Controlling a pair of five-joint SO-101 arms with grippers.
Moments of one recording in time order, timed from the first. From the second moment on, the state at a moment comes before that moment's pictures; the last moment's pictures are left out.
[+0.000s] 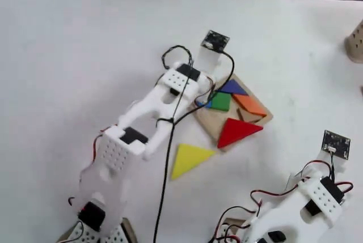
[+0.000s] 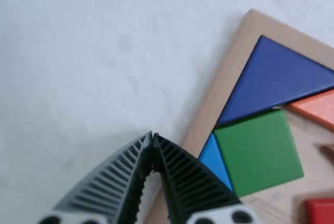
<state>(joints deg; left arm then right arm) 27.2 46.0 -24.4 55.7 5.1 50.1 -44.8 75.8 50.8 32.1</state>
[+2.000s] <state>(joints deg) -3.1 -9.5 41.5 34.2 11.2 36.2 -44.8 65.7 55.0 23.3</state>
